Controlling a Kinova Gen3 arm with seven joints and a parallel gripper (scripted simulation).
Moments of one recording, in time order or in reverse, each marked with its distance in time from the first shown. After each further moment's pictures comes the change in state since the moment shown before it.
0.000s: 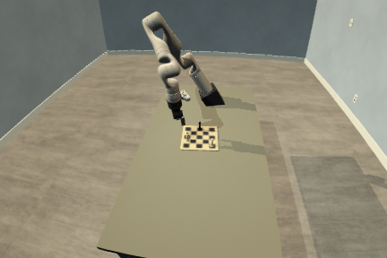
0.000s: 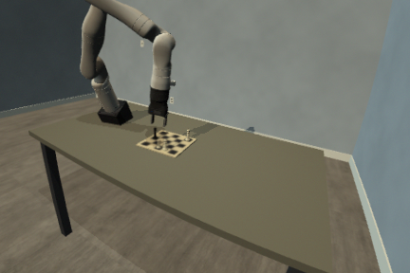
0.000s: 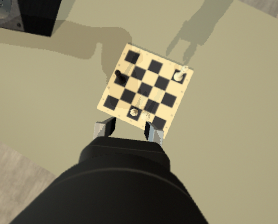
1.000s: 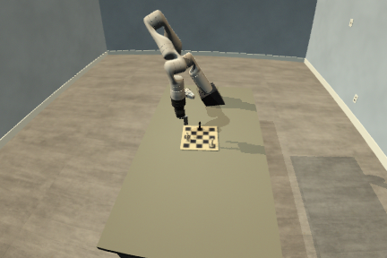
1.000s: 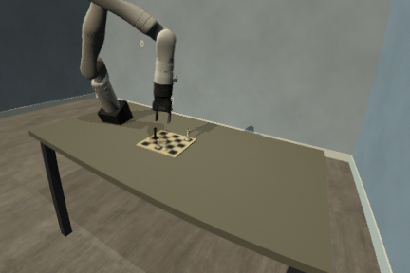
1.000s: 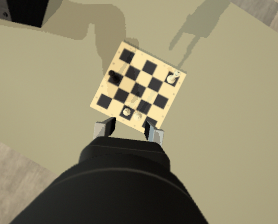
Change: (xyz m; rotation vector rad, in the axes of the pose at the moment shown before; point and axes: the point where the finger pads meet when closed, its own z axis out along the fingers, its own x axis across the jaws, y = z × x) arm 0.013 -0.013 -0.011 -0.062 0.056 -0.042
